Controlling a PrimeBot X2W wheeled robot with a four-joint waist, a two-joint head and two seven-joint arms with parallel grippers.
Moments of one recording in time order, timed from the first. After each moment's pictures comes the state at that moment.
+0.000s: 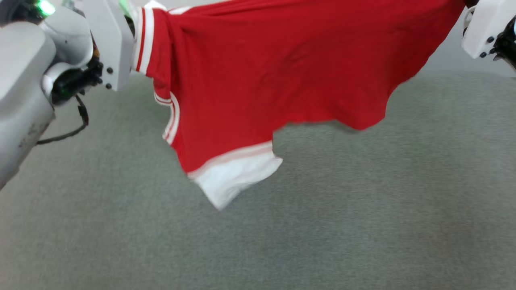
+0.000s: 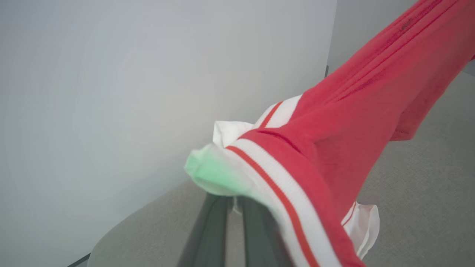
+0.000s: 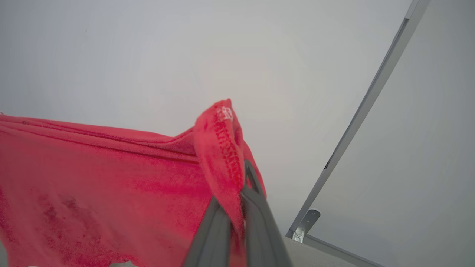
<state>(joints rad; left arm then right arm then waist) -1.46 0.67 -1.28 0.66 -1.17 -0.14 0.29 -1.26 -0.50 0.68 0.71 0.81 0.14 0.21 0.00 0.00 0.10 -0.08</state>
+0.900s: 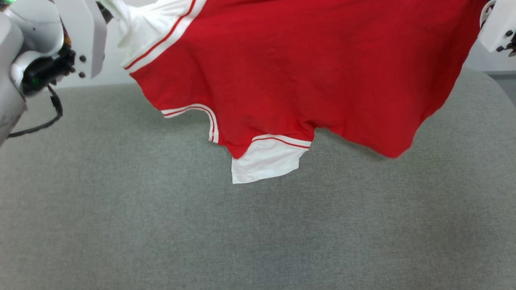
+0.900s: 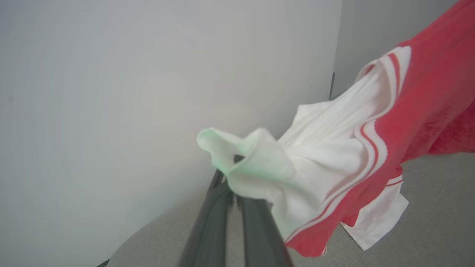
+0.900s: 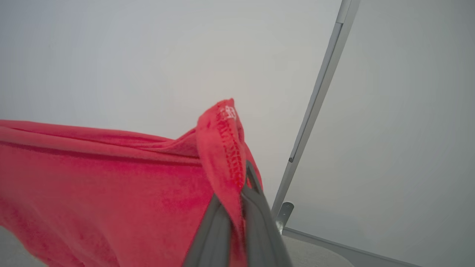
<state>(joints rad) -1.50 0.72 -1.28 0.66 -1.15 -0.13 0.31 -1.27 -0.53 0.69 0.74 0.84 0.13 0.18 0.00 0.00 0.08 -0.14</state>
